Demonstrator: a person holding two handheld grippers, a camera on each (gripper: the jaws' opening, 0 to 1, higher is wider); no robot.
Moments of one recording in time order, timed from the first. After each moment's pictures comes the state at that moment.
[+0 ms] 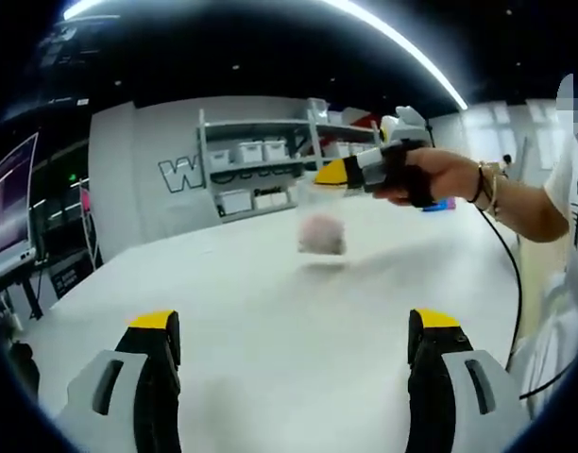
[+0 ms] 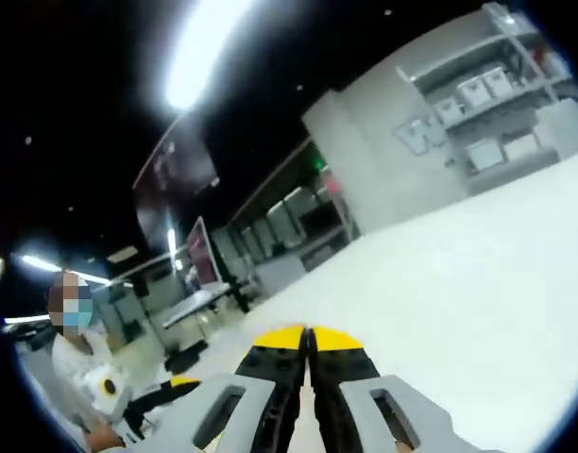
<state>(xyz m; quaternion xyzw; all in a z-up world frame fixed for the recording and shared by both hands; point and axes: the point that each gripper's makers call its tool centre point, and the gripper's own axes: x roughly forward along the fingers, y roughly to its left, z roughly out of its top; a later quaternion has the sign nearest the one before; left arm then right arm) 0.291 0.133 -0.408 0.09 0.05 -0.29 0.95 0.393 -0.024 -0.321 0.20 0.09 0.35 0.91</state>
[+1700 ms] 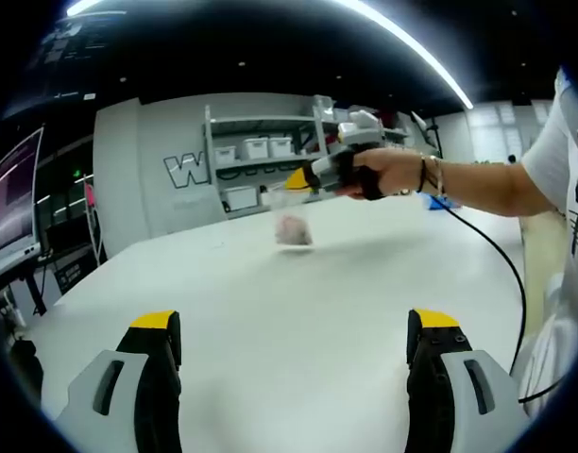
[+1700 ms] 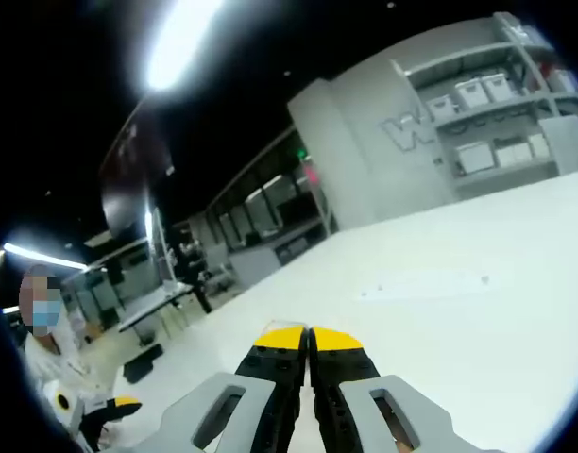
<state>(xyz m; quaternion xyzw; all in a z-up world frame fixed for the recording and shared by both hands) 0.297 0.146 -0.410 0.09 0.06 -0.28 0.95 0.498 -0.024 -0.326 0.17 0.12 0.31 0.93</state>
